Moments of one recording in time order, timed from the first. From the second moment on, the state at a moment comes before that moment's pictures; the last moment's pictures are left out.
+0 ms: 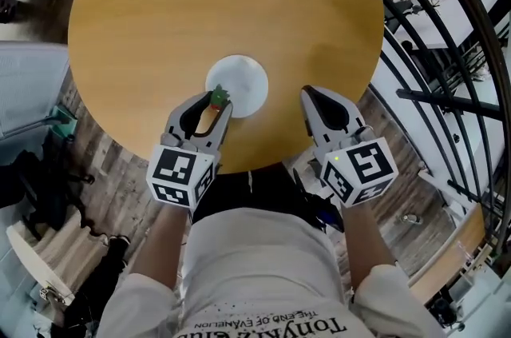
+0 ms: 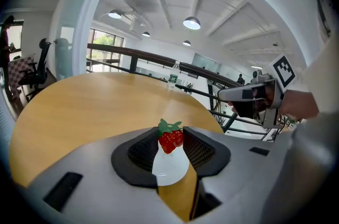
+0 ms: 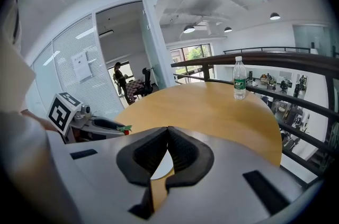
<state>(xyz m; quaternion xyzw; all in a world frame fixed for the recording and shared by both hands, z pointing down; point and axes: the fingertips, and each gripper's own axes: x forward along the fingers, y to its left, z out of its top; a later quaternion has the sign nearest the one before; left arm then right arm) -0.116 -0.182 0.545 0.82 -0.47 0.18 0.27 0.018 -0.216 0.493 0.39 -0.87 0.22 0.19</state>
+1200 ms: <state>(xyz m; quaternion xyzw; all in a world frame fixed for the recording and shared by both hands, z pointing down) -0.097 -0.211 0.685 0.81 -0.40 0.36 0.24 0.022 -0.222 0.561 0.41 -0.85 0.28 0.20</state>
